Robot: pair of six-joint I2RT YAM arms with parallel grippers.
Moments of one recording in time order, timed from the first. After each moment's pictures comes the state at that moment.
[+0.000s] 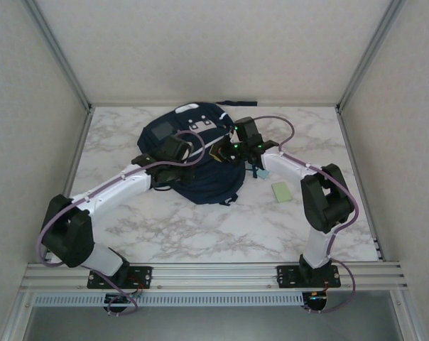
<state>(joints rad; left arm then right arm) -0.60 1.48 1.10 -0.58 -0.03 -0.44 0.55 1.83 1.29 -0.17 -0.47 1.03</state>
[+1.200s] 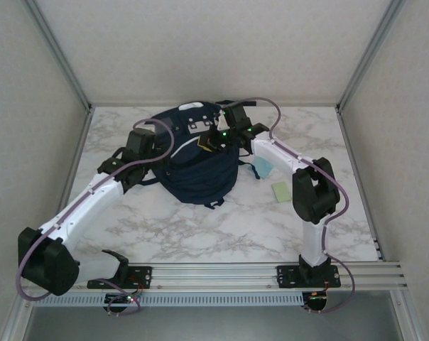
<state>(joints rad) -0.46 1.26 1.04 -0.50 -0.26 -0.30 0.59 1.98 1.65 -0.41 -0.56 0.85</state>
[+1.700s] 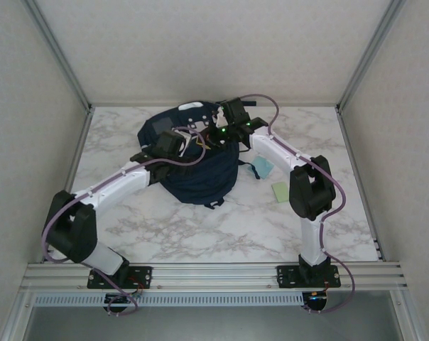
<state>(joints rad) -0.56 1.54 1.11 -0.41 -0.19 -0.08 0.58 2.02 1.74 -0.50 -0.60 0.85</state>
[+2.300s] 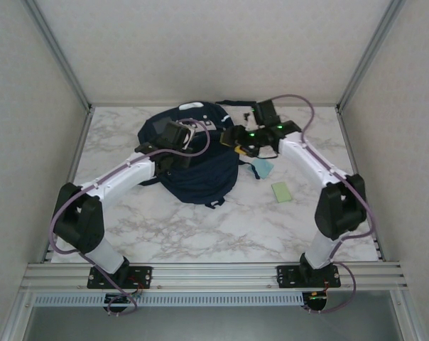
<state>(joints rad) -0.56 1.62 1.24 -0.48 -0.19 -0.11 0.42 1.70 1.48 -0.68 -0.42 0.67</state>
